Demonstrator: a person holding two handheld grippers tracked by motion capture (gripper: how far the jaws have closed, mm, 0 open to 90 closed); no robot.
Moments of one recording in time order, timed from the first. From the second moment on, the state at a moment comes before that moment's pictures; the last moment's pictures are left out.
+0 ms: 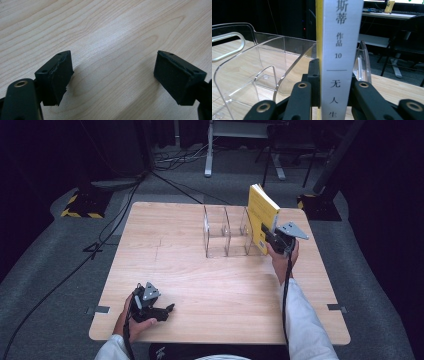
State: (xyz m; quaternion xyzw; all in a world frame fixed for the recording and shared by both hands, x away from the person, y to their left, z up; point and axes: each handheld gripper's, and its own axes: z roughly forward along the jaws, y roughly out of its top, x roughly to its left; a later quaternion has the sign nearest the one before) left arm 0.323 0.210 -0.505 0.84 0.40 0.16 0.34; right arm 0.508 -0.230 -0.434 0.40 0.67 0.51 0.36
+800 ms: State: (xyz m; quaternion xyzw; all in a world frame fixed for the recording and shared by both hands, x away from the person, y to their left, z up) left arm 0.322 0.210 -0.505 0.84 0.40 0.16 0.34; right arm 0.496 -0.242 -0.444 0.39 0.70 0.49 0.35
